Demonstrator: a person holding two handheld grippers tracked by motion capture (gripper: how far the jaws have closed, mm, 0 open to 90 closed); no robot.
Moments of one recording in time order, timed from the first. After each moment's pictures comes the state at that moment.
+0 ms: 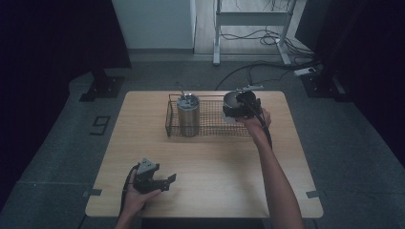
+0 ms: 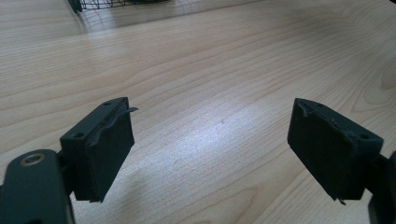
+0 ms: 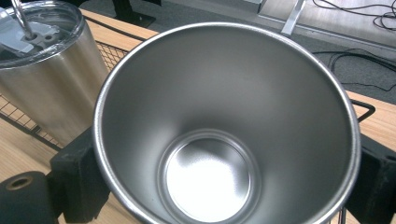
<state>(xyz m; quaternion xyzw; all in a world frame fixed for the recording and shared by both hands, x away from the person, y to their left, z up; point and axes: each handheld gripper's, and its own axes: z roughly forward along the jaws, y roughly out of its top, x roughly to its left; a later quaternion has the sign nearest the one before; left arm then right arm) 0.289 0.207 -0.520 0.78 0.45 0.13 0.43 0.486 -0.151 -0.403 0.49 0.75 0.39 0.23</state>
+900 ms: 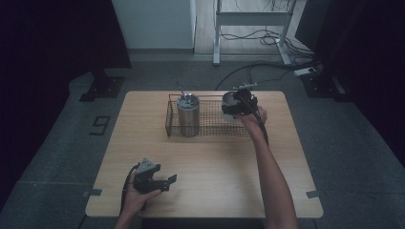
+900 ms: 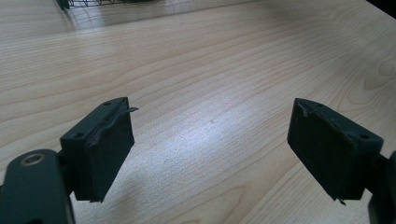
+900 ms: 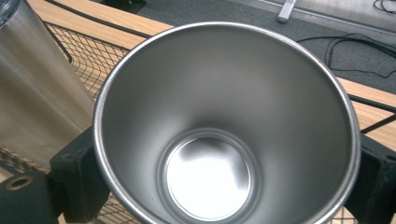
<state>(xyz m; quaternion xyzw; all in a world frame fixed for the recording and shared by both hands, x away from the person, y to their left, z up) 0.289 0.207 -0.518 0.77 0.44 0.11 0.43 0.519 -0.146 -0.423 0.50 0.76 0.36 0.22</state>
